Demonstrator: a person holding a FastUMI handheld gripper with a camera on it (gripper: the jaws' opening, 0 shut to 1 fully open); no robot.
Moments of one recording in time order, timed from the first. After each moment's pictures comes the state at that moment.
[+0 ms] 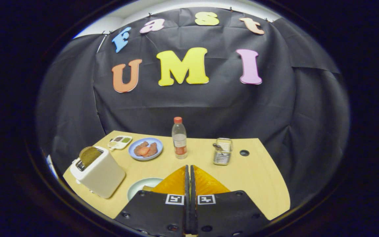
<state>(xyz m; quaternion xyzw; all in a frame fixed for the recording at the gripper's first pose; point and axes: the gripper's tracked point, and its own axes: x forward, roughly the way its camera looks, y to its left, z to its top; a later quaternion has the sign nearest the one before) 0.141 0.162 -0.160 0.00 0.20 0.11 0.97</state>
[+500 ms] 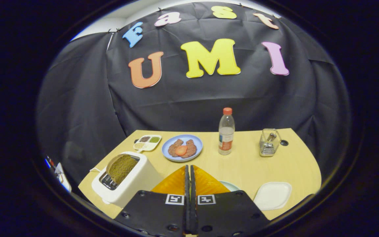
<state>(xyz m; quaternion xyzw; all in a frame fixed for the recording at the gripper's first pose) 0.135 0.313 -0.204 0.02 0.24 0.17 0.96</state>
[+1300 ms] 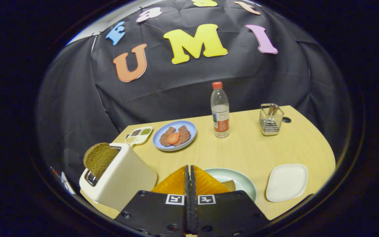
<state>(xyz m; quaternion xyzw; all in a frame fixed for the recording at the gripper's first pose) 0.156 0.280 -0.266 0.07 0.27 0.13 0.95</state>
